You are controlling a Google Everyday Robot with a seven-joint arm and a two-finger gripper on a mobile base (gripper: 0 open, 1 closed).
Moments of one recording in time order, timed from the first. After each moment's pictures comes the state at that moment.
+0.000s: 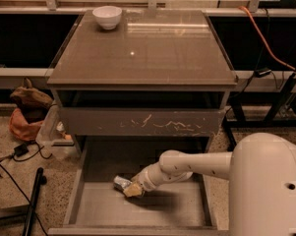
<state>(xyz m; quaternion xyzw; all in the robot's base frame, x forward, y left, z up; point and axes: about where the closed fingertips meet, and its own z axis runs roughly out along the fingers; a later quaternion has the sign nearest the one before) 0.538 0.055 0.366 -0.45 0.81 0.31 0.20</state>
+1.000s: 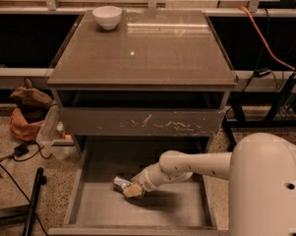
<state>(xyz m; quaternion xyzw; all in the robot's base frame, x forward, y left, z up) 0.538 0.055 0.363 -0.45 0.81 0.31 0.20</state>
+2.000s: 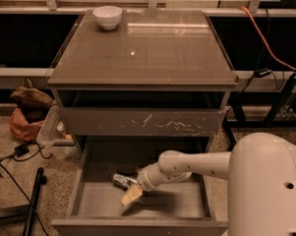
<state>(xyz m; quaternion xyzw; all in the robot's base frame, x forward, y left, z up) 0.538 0.055 0.363 -0.45 0.81 0.31 0.20</state>
